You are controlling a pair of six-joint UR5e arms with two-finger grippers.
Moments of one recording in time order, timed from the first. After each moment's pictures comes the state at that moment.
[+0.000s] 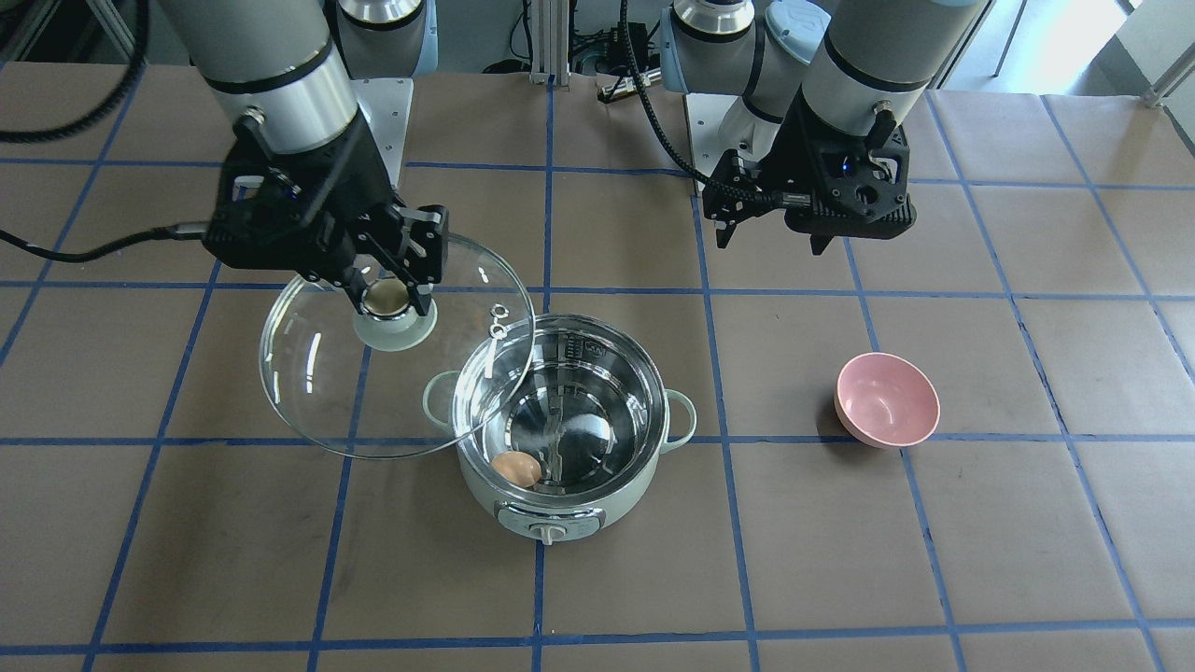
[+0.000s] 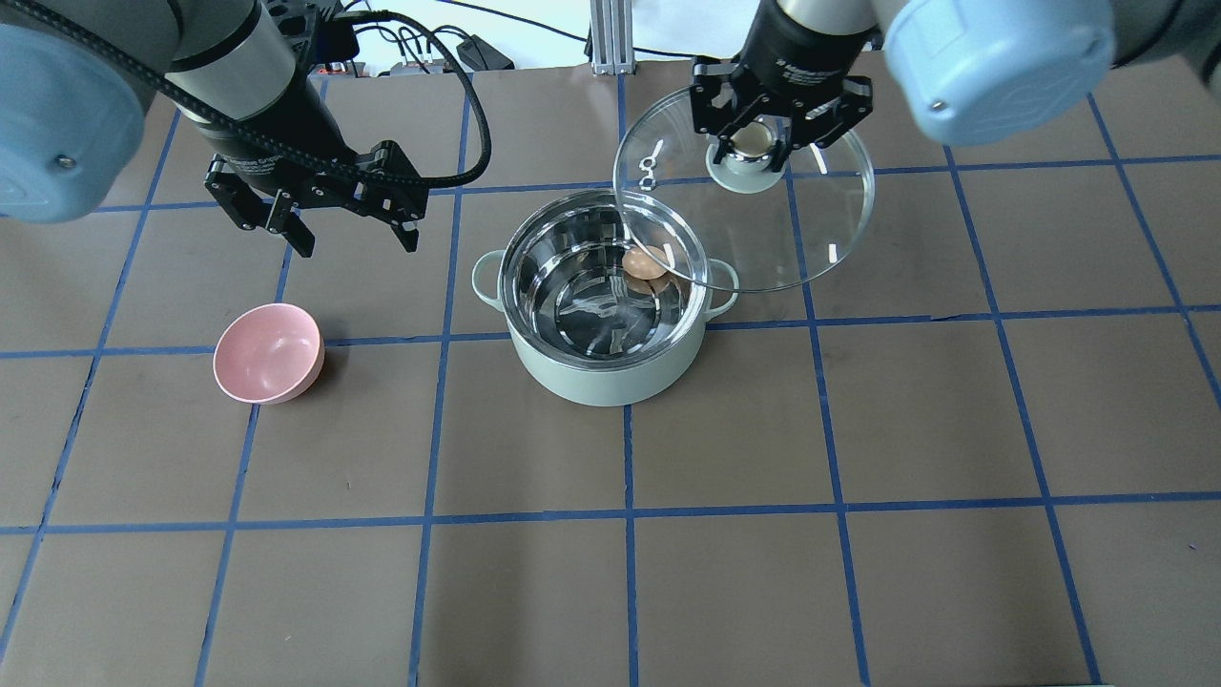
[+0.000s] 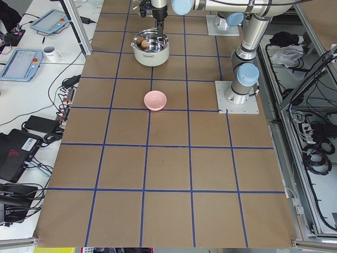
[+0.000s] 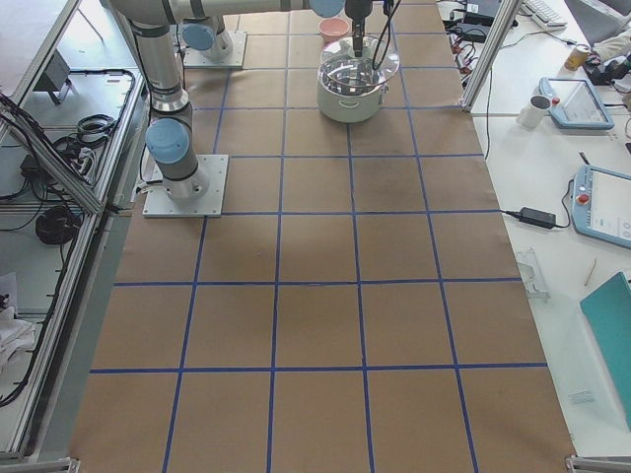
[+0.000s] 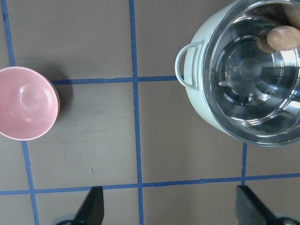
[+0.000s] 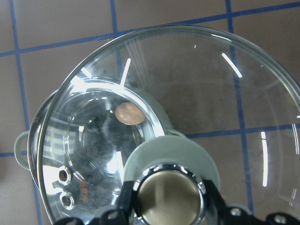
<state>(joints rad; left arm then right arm) -1.60 -1.59 -1.55 -1.61 1.52 -0.01 1.74 -1.43 1.45 -1.75 -1.47 0.29</state>
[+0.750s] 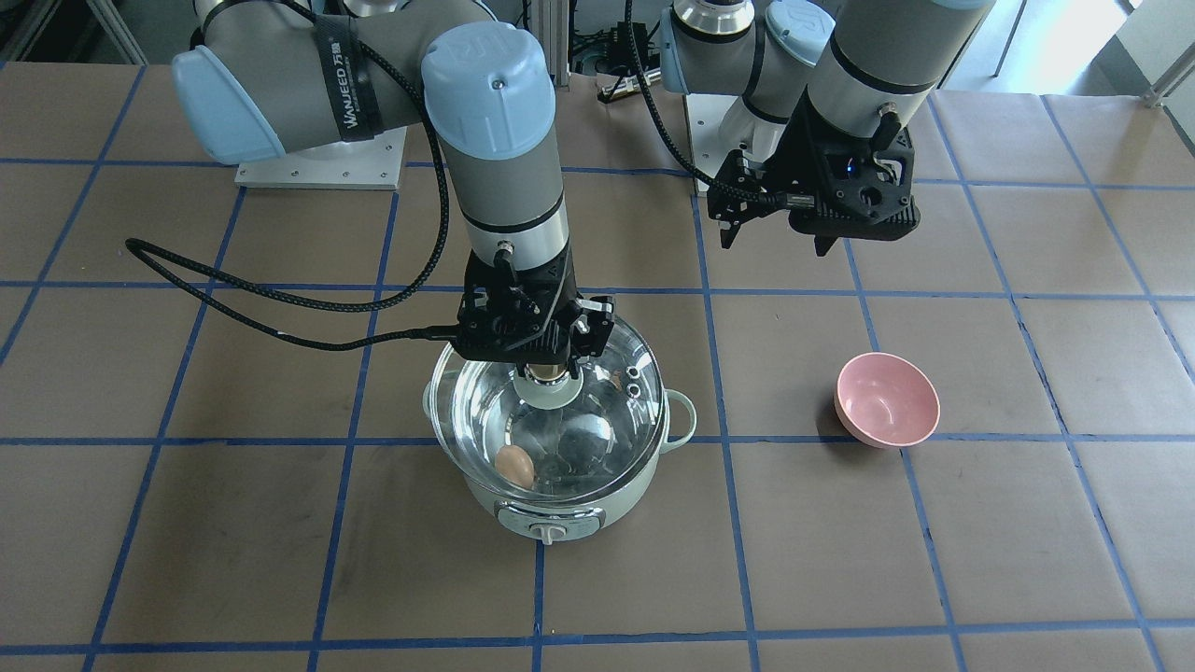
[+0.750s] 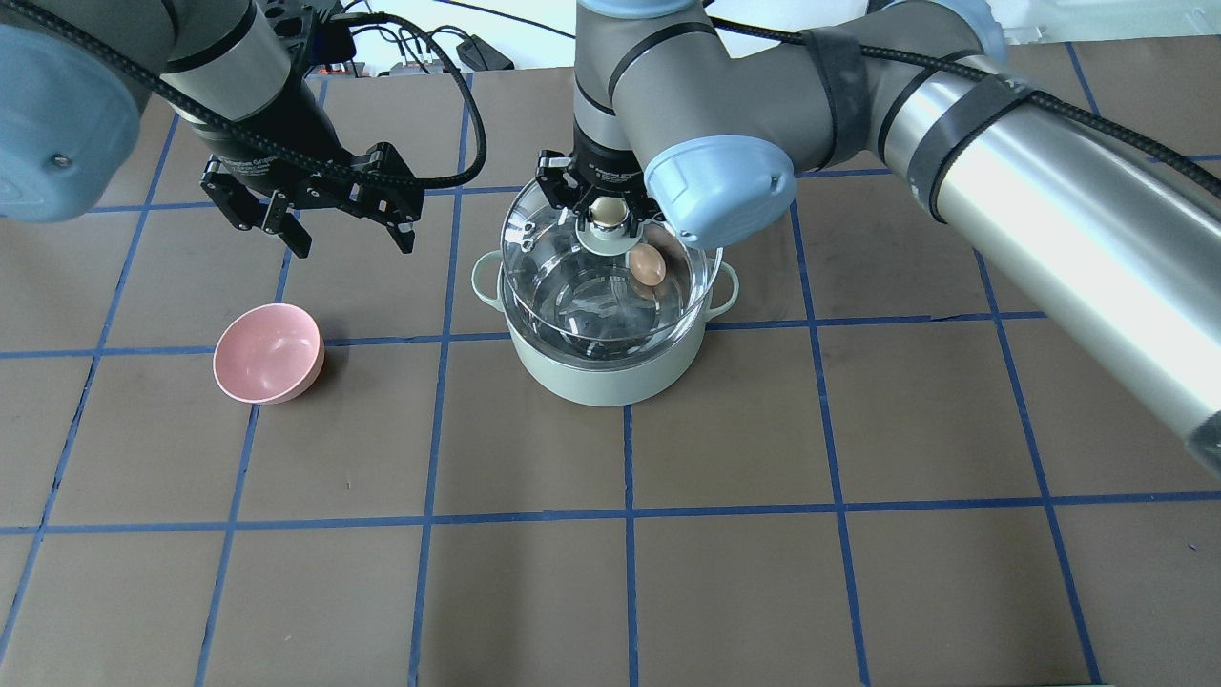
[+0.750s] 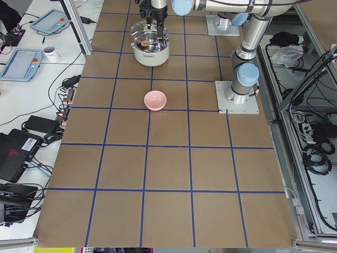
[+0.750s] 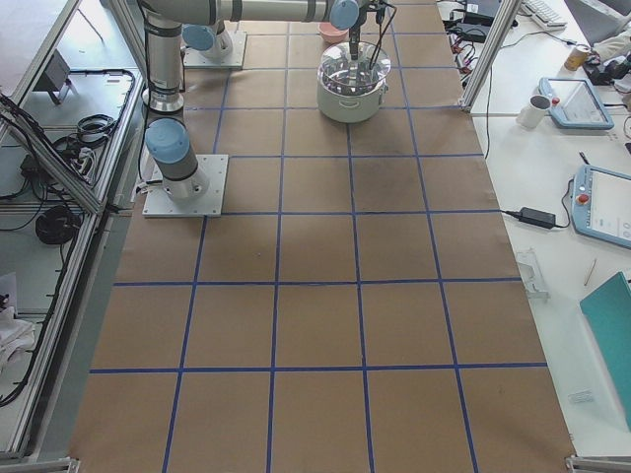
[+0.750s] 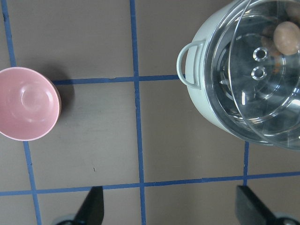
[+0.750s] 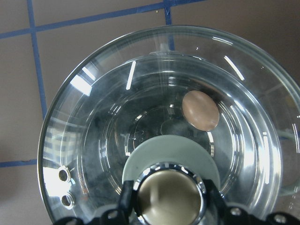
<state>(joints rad) -1.60 -1.58 -1.55 -1.62 1.52 0.01 1.94 -1.24 1.46 -1.96 -1.51 0.50</state>
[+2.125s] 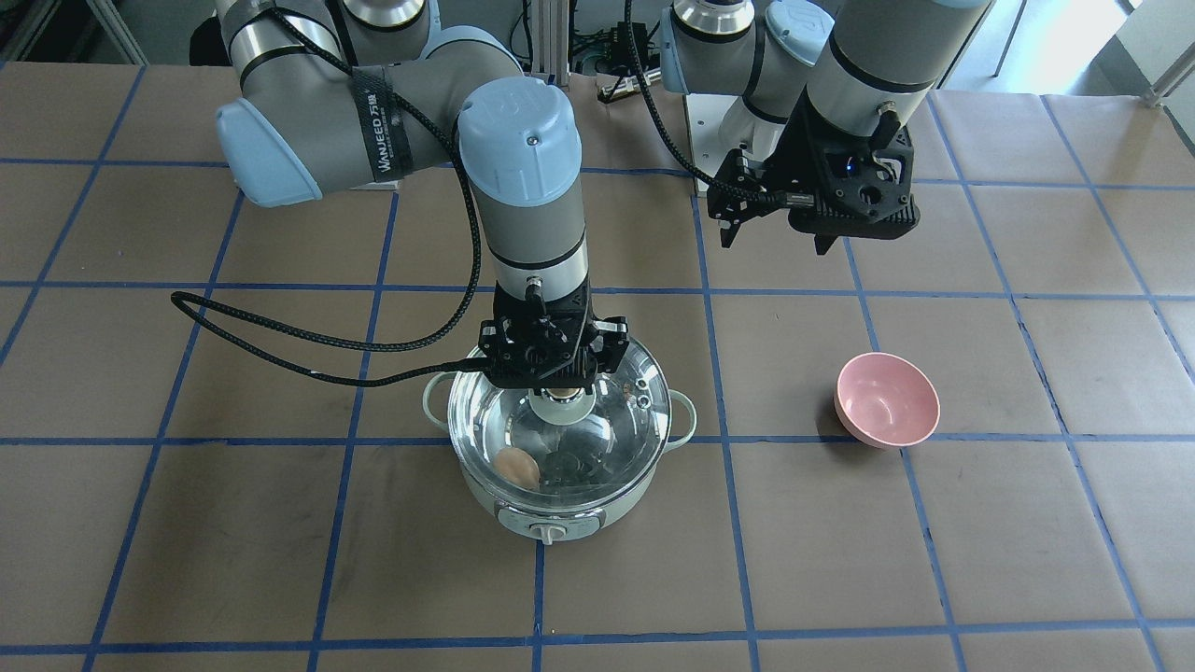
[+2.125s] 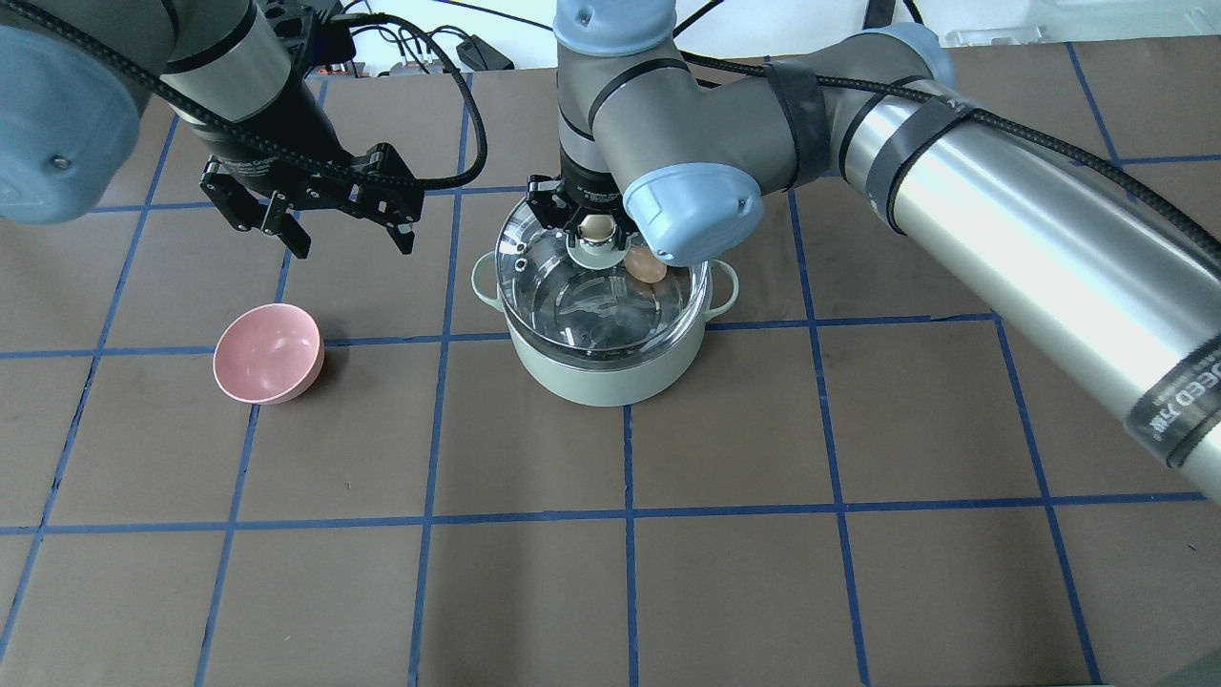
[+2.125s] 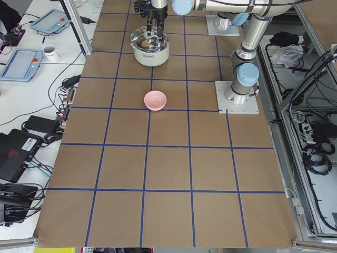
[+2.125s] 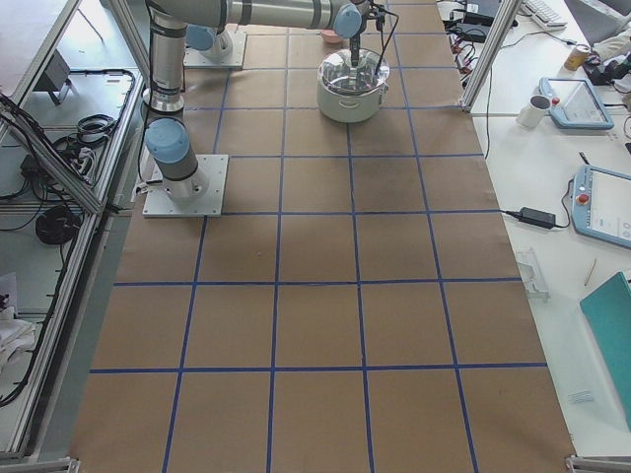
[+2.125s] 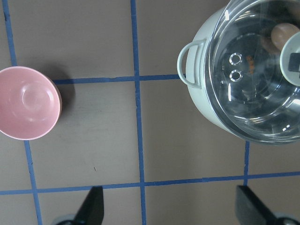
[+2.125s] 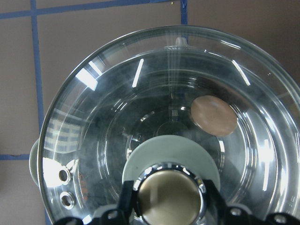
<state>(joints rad) -1.60 -1.58 -1.55 -1.62 1.52 0.00 1.96 -1.19 1.47 -2.00 -1.51 0.44</state>
